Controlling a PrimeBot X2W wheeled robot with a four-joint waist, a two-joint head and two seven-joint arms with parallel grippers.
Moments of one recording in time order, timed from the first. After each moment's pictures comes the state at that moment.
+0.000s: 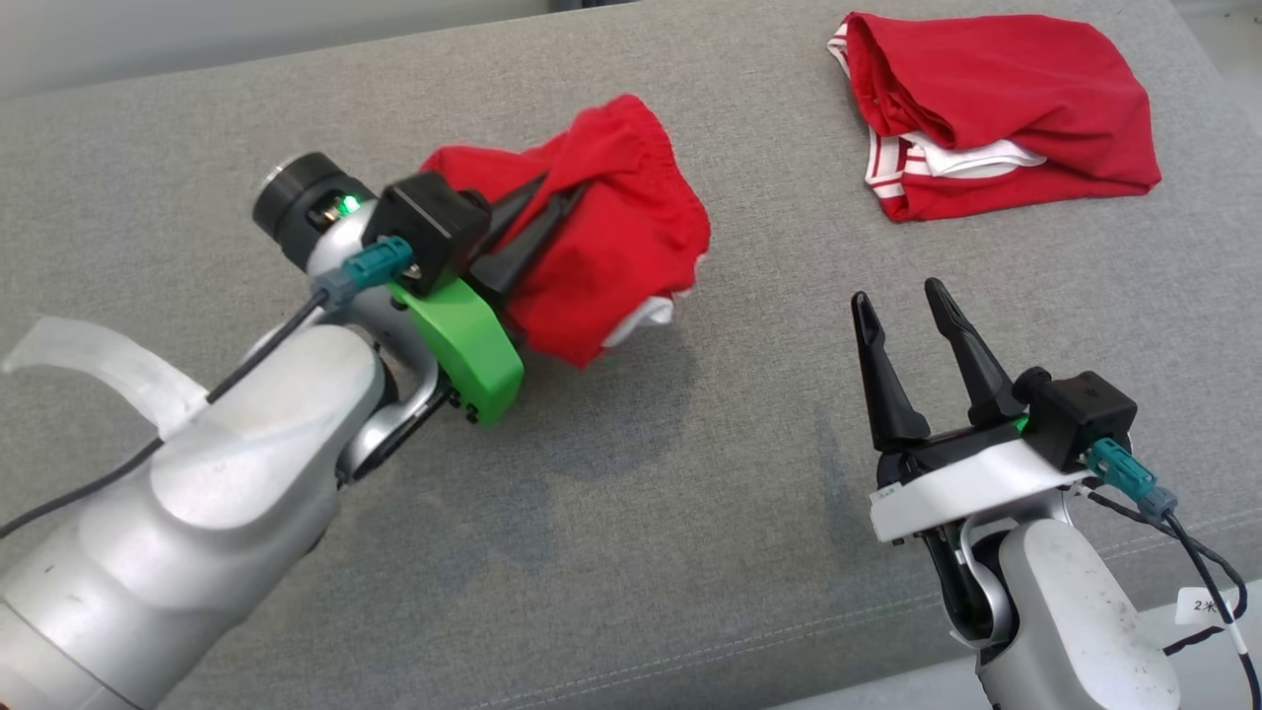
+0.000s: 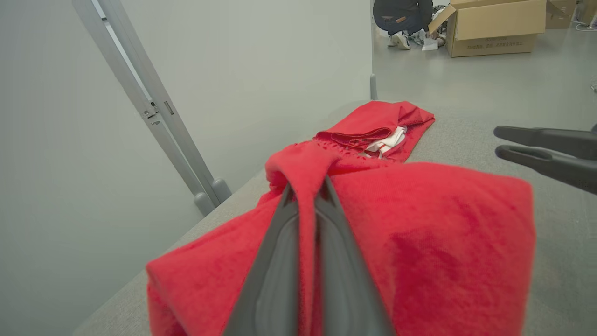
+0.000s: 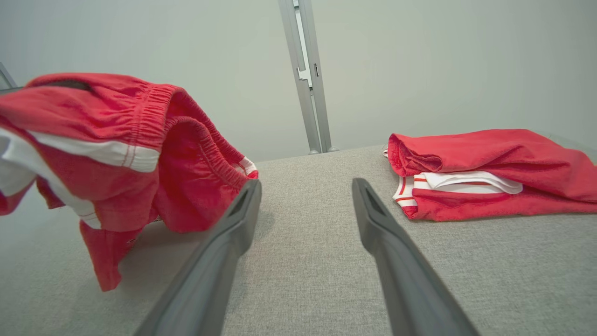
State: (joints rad) left arm -0.97 0.46 -1.05 0.31 -0.70 -0.07 -0.14; right arm -0.27 -0.05 0.16 0.19 0.27 0.13 -0.26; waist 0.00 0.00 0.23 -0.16
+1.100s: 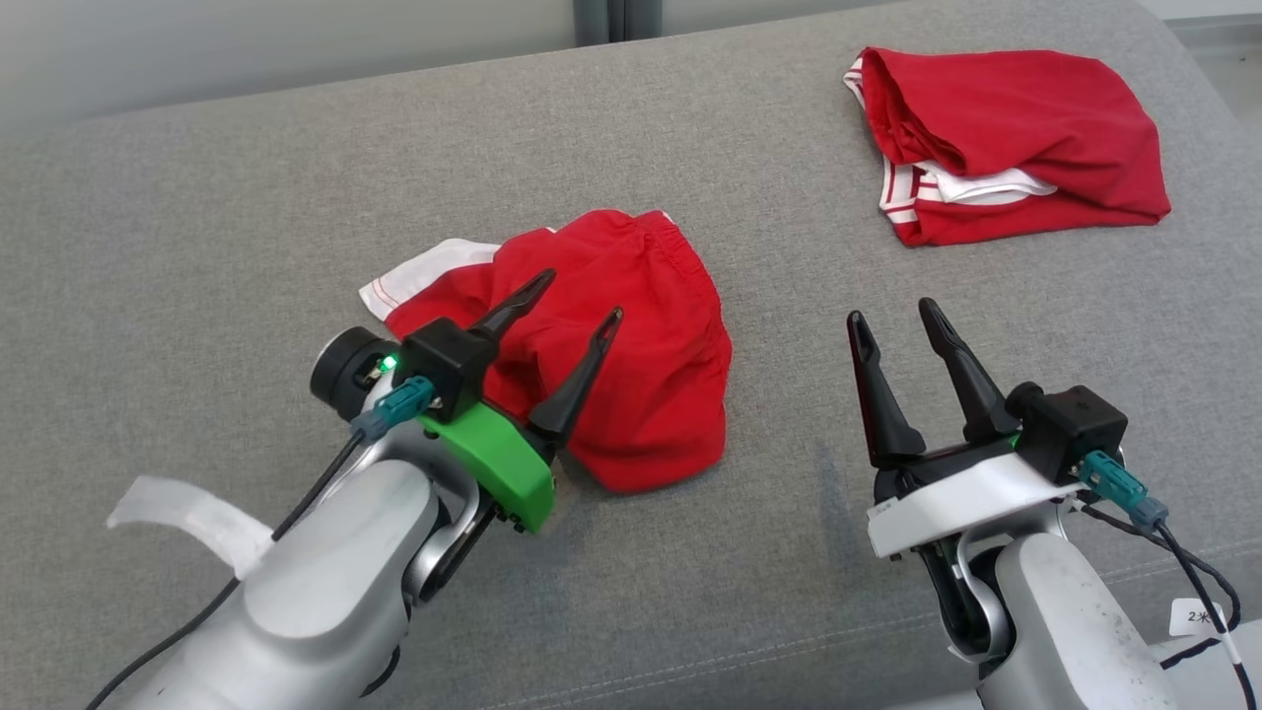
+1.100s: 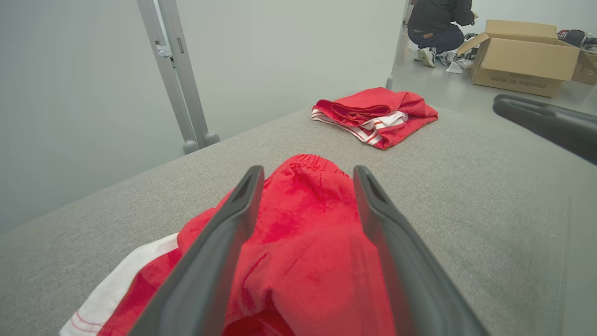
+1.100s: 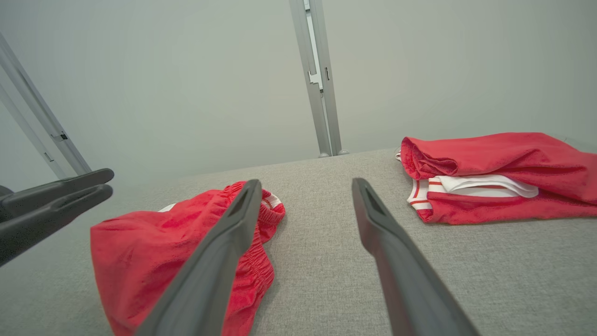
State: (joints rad) left arm -0.70 0.31 -0.92 0.44 -0.67 -0.05 -0.26; right arm -0.26 -0.05 0.17 0.20 0.28 0.13 -0.26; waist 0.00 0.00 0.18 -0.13
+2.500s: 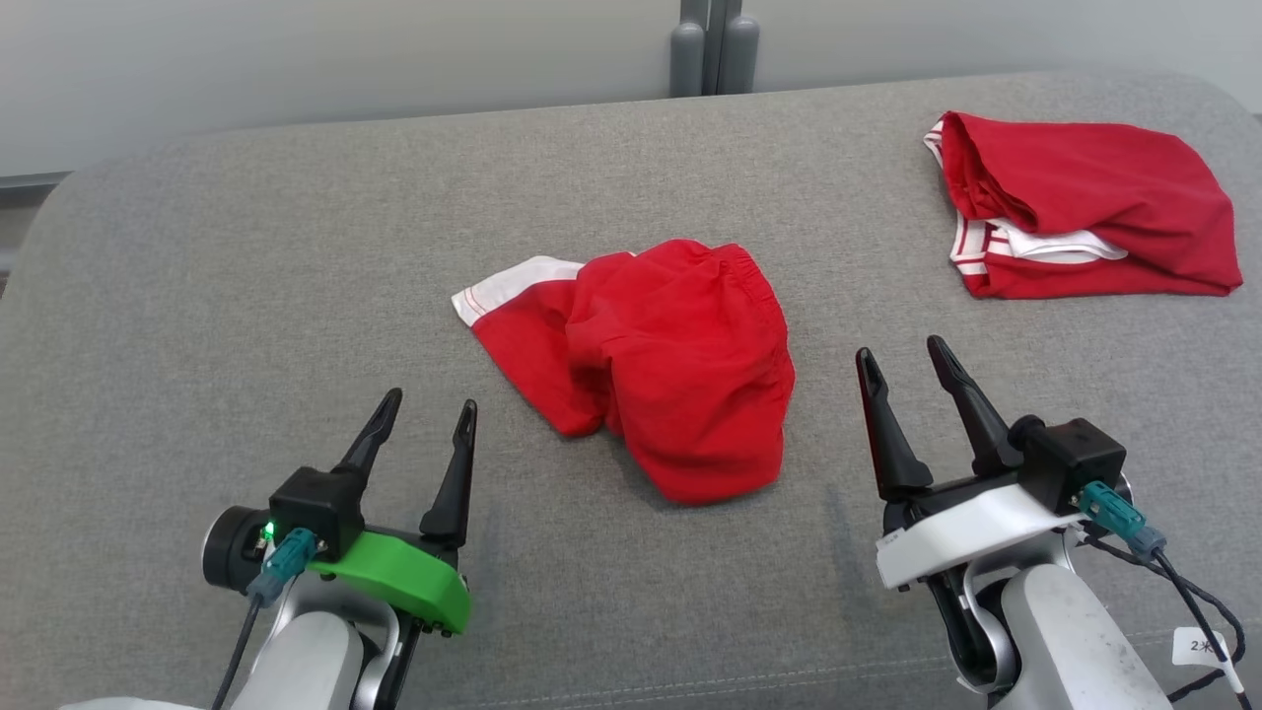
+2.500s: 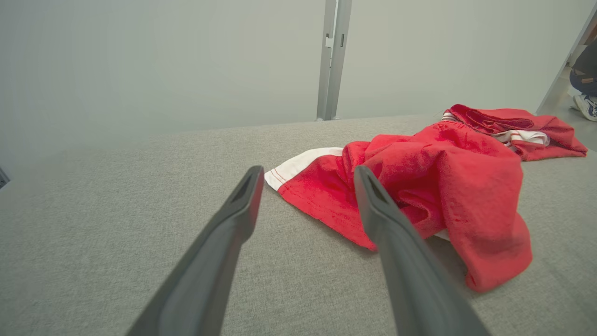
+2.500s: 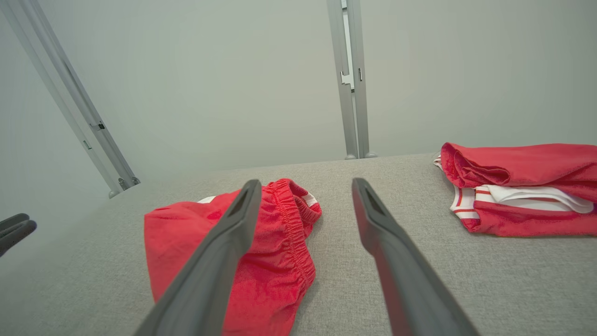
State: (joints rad) left arm -0.23 0.21 -0.37 0.31 -0.38 -0.03 -0.26; right arm -0.20 -0.05 0.15 0.21 0.25 0.13 -0.26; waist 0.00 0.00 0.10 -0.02
